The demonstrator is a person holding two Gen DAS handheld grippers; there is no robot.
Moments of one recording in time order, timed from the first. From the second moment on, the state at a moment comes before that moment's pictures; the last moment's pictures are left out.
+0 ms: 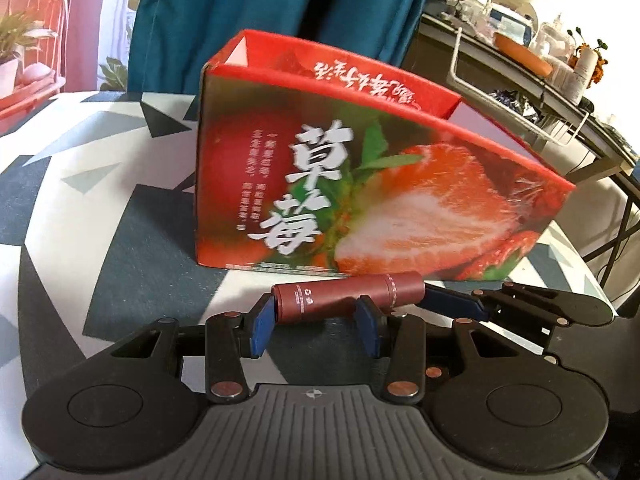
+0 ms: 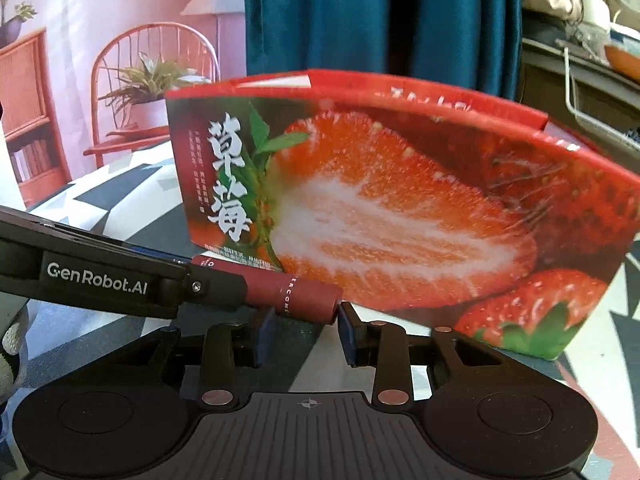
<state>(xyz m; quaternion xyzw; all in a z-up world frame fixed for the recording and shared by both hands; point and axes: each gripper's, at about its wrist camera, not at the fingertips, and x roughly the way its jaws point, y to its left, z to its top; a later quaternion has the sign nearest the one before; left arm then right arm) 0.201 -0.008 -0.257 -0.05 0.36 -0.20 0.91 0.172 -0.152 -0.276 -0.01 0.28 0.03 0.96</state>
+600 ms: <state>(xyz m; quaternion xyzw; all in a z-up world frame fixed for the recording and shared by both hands) 0.160 -0.018 -0.214 -0.05 0.30 -0.20 0.93 0.129 -0.161 -0.234 -0.01 0.22 0.03 0.98</state>
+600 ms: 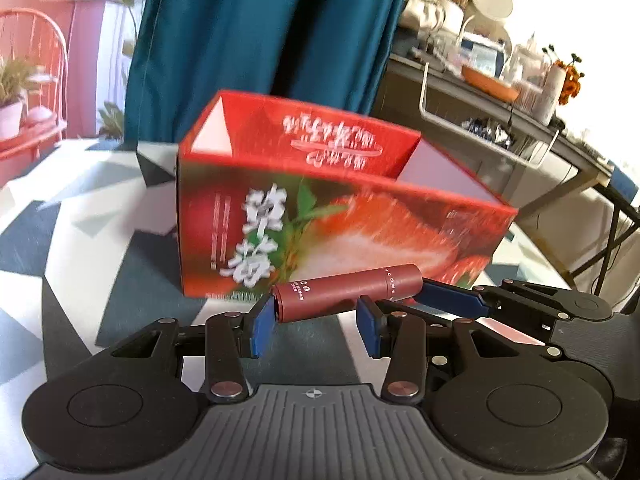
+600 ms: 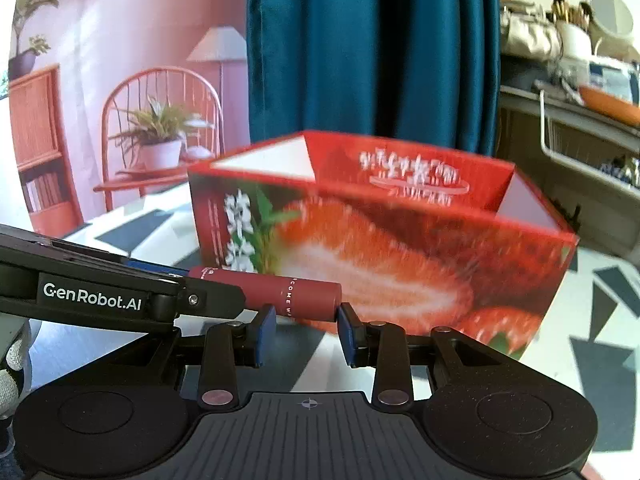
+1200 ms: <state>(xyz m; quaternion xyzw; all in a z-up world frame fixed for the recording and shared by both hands) 0.125 -0.035 -0.151 -0.04 0.17 -0.20 0.96 0.090 -0.164 -0.170 -0.04 0.11 0.02 0.99</state>
